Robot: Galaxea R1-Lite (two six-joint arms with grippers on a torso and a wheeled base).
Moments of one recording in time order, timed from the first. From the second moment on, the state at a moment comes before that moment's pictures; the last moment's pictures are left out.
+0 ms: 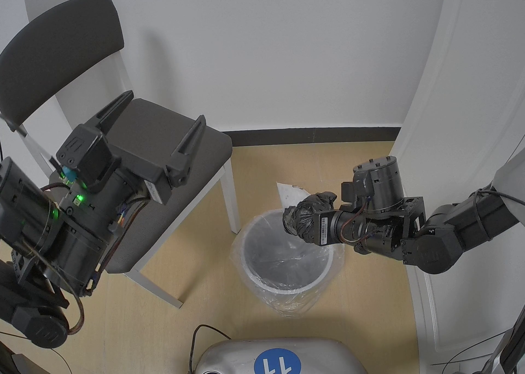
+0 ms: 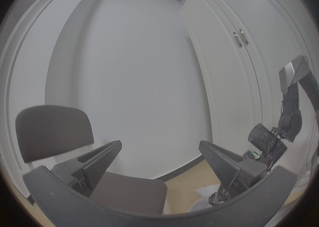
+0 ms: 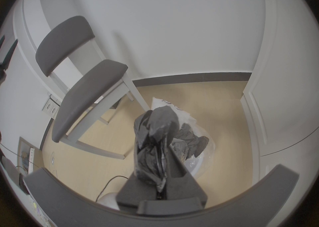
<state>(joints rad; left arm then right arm) -0.67 1.56 -0.45 -1.54 0.22 0.41 0.64 1.96 -0.97 -0.50 -0.19 0.30</state>
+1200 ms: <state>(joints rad) -0.64 1.43 -0.39 -1.44 0.23 0.32 0.71 2.10 -1.01 -0.48 -0.19 0.36</state>
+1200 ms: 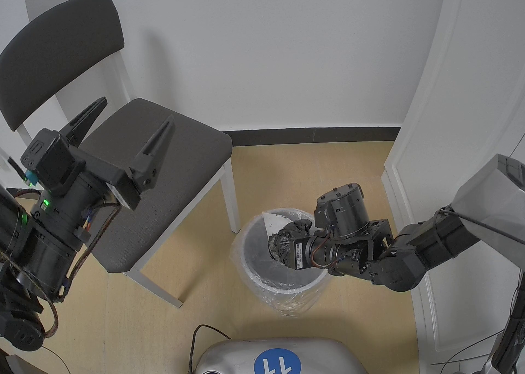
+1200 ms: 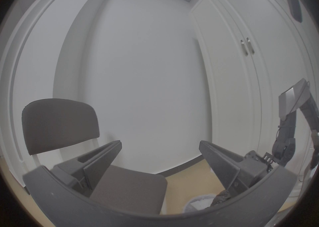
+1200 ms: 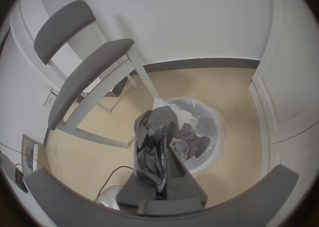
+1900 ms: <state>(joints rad) -0.60 1.42 -0.40 -1.42 0.23 0.31 0.65 2.36 -1.24 -0.42 -0.15 0.47</state>
